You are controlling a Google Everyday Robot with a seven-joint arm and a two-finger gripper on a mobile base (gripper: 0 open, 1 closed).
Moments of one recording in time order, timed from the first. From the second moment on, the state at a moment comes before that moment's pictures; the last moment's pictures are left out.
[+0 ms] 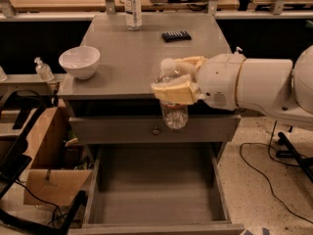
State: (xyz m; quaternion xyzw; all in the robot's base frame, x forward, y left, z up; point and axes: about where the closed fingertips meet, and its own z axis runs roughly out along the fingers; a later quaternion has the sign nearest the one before) arm 0.499 -0.037 0.964 -0.45 0.66 0.21 0.56
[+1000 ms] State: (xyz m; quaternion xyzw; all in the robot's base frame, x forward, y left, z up) arm 0.688 -0.123 1.029 -0.35 0.71 0.21 0.58
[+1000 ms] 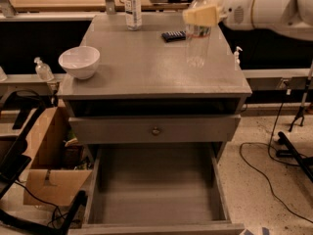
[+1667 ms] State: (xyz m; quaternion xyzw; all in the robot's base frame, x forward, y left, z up) arm 0.783 -0.151 1.044 -0.30 0.69 0.22 0.62
